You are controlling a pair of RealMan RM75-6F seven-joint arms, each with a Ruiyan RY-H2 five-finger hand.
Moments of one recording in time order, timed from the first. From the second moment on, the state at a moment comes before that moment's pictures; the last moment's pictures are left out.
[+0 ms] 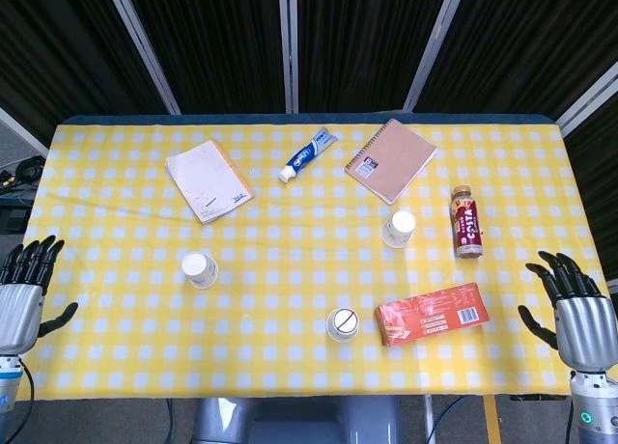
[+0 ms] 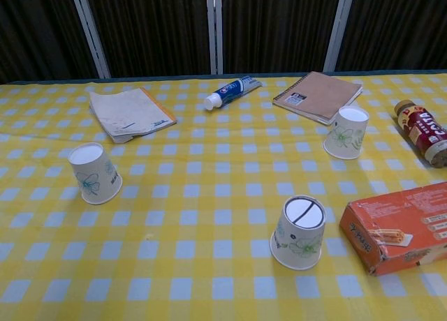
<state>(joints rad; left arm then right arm) -0.10 -1.21 -0.05 -1.56 1.51 1.52 0.13 0.07 -1.25 0.11 -1.46 -1.61 1.68 -0.05</state>
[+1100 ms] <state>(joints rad) -0.33 -1.19 -0.13 -1.68 1.36 1.18 0.38 0.07 -1.22 0.10 -1.47 -1.59 1.65 0.00</state>
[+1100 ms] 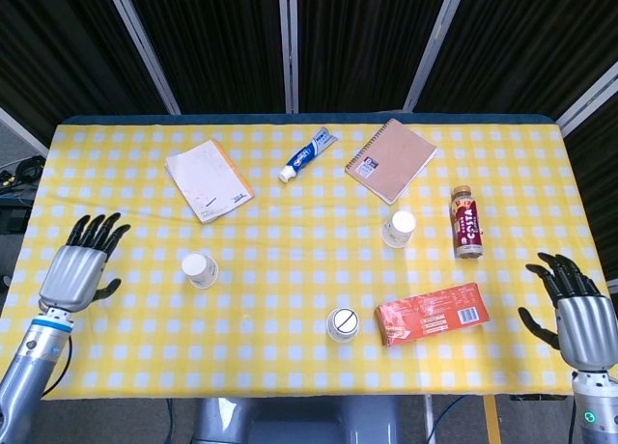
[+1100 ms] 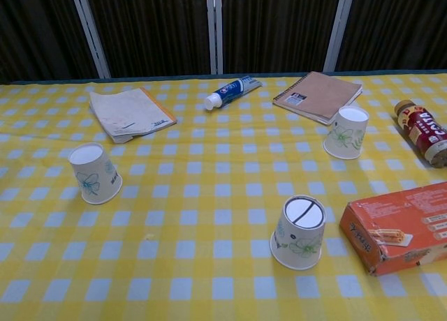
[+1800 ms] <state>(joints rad) -0.56 -1.27 -0.15 -1.77 1.00 0.98 0.73 0.06 -1.18 0.12 -1.48 -1.57 1.65 0.09</state>
